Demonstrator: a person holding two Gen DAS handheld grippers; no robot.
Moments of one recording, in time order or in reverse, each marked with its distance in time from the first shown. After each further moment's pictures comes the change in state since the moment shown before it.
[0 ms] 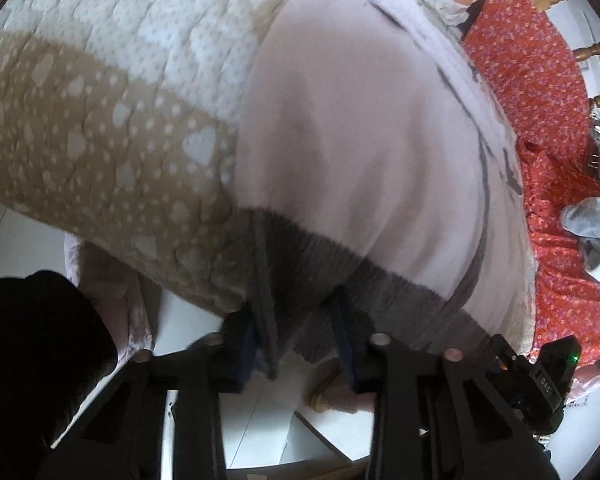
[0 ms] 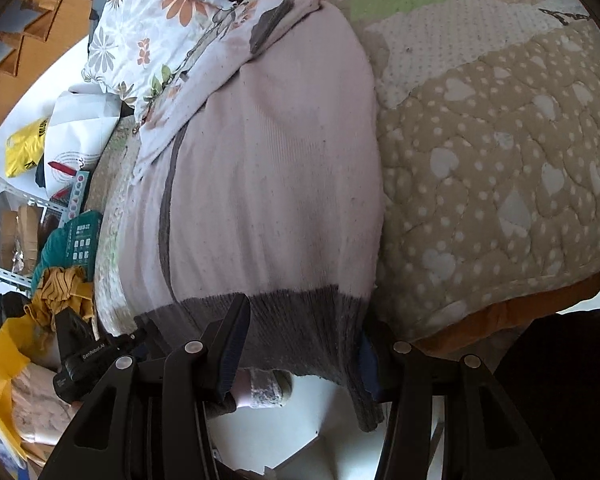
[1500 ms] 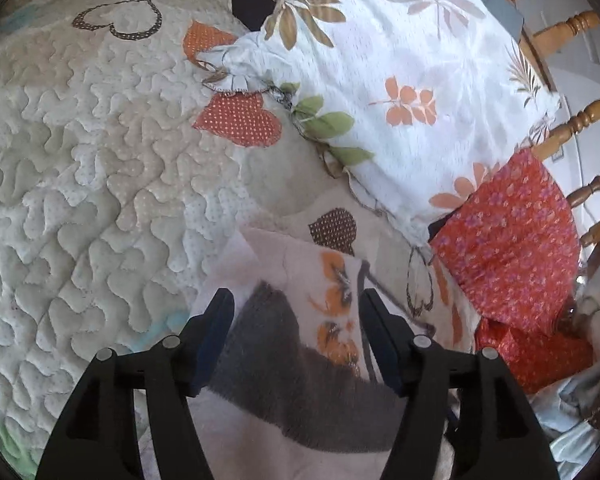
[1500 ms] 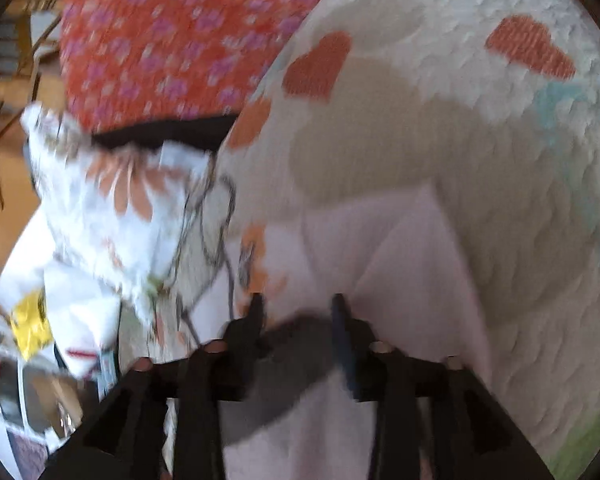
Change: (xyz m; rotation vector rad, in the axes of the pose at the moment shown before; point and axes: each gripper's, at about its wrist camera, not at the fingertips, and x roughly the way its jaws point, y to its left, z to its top) left arm 0.034 -0.101 0.316 -0.080 -0.367 -0.135; right arm 0.081 0.018 0.352 0.288 -0.220 0.091
